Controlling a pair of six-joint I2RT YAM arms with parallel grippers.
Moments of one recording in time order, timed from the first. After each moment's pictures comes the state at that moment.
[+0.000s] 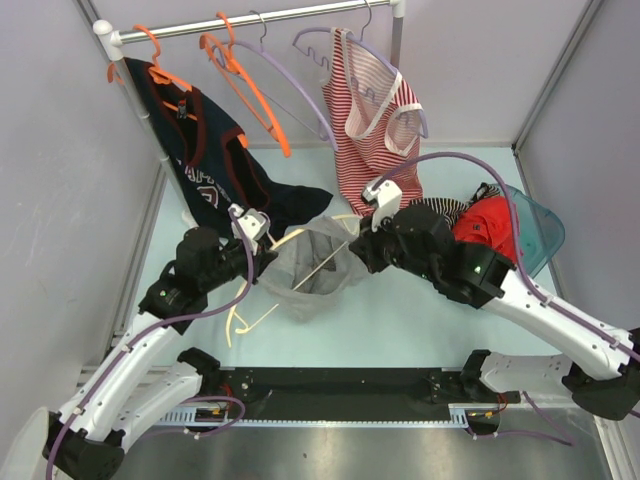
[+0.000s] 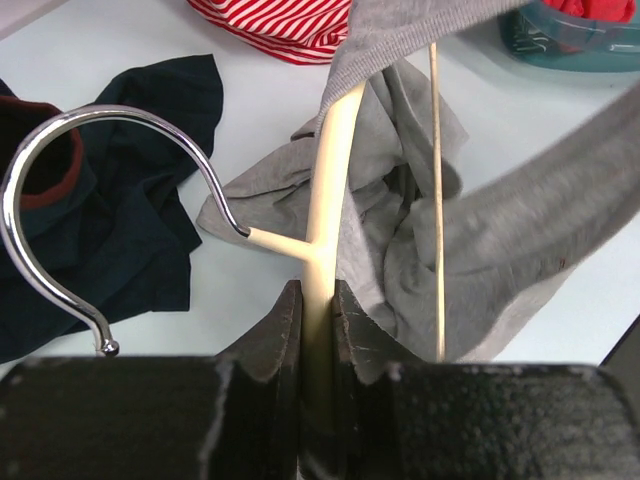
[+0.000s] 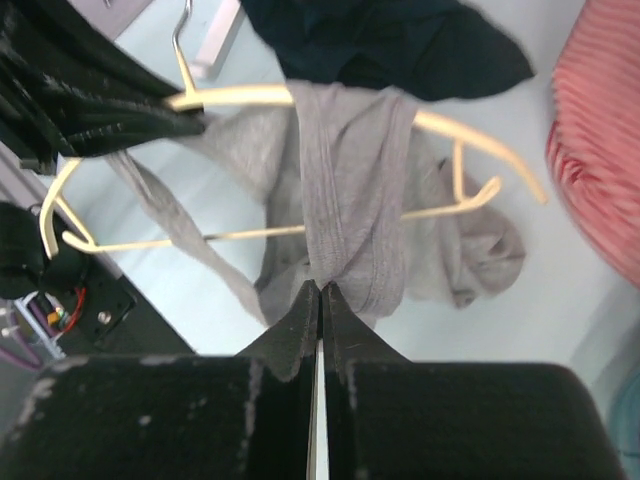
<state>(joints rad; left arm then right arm) -0.47 0.75 0.75 -0.38 0.26 0.10 0.99 1.12 1.28 -0.57 0.16 0.26</state>
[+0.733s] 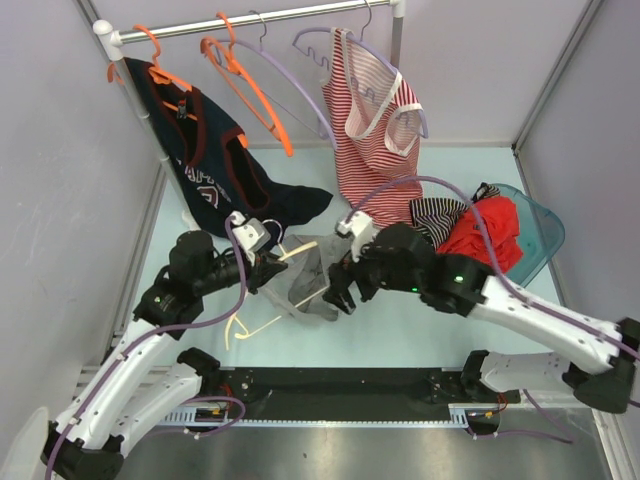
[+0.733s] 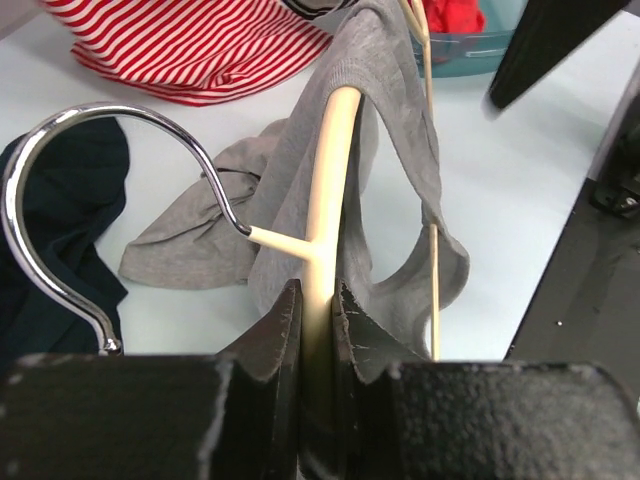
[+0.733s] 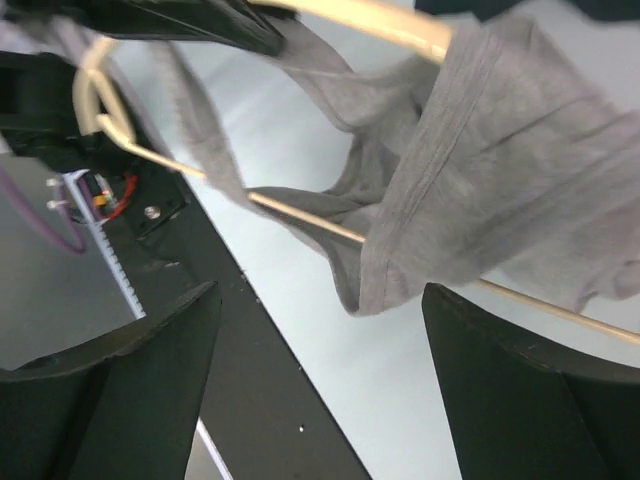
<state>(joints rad) -0.47 0.70 0.75 -0.38 0.49 0.10 1.07 1.18 1.15 -0.52 -0.05 0.25</state>
